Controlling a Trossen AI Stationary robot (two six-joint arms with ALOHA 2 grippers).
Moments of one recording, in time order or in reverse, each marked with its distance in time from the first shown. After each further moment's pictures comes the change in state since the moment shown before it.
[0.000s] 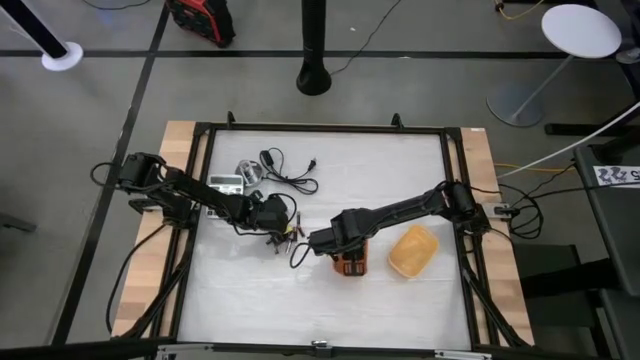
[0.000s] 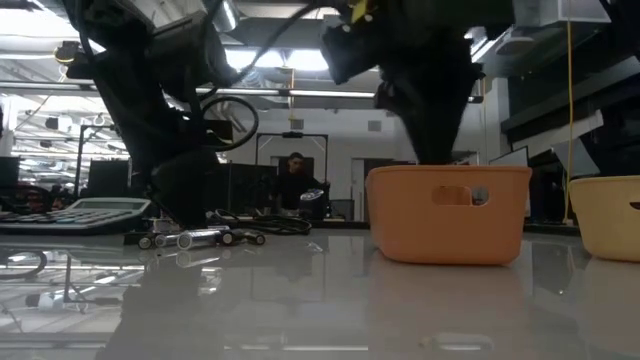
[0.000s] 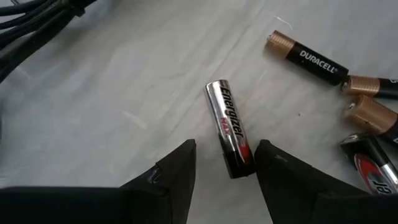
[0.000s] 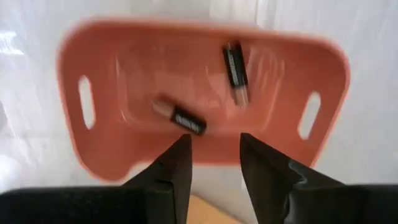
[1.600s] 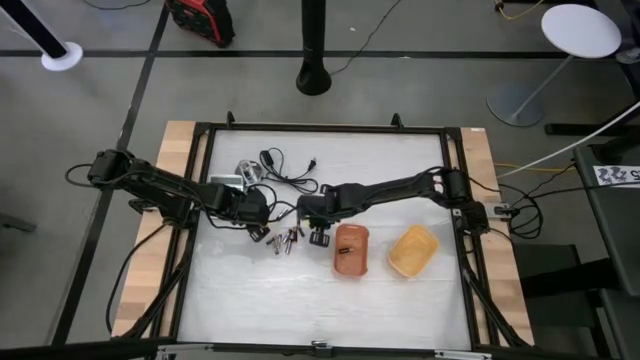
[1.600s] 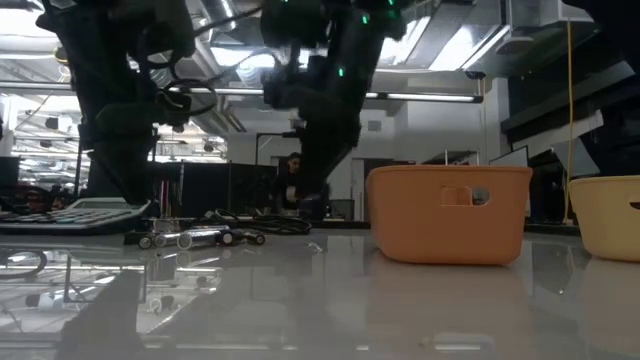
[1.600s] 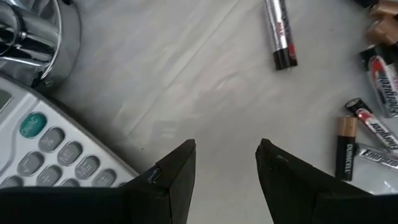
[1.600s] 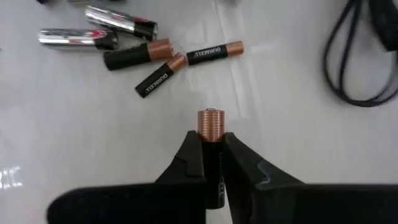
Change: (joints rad) left arm -0.002 -0.310 -0.003 -0.415 0.141 -0.135; right arm -0.199 0.004 -0.114 0.560 0.118 -0.036
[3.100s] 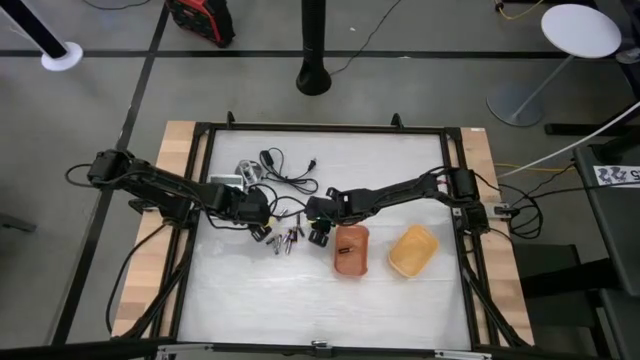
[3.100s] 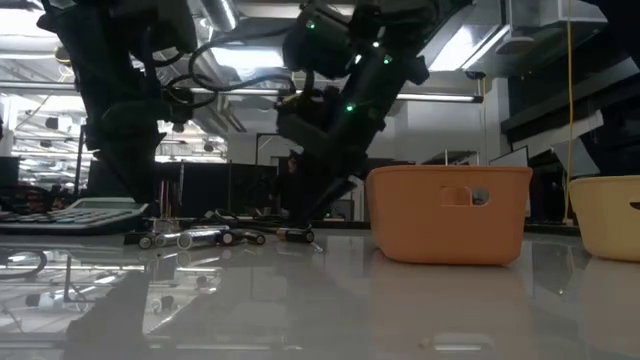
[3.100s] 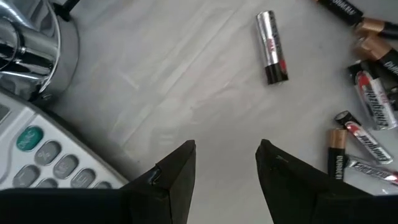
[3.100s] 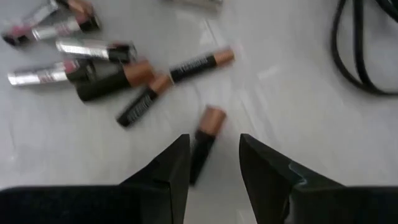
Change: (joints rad) left arm 0.001 -0.001 0.000 0.032 -0.018 0.008; right arm 0.001 -0.053 -0.308 0.441 0.028 0.158
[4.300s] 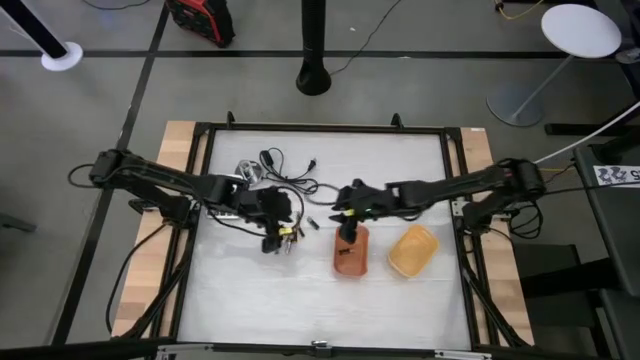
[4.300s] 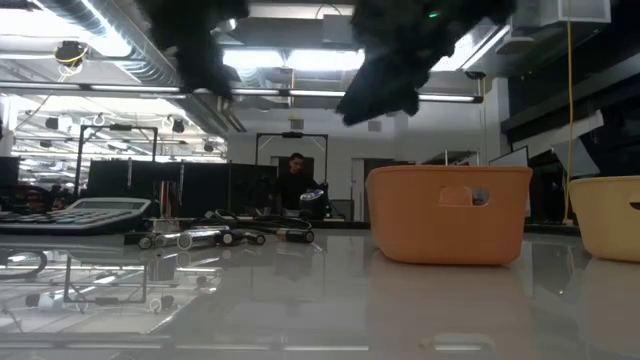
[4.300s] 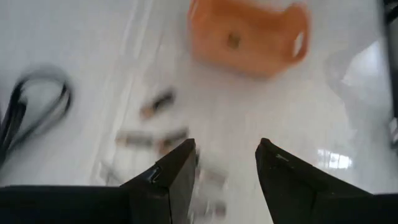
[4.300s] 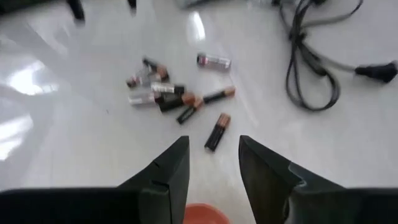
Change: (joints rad) left arm -0.024 0.007 0.291 0.129 0.235 0.470; right arm 0.044 -0.463 -0.301 0.101 -0.005 0.000
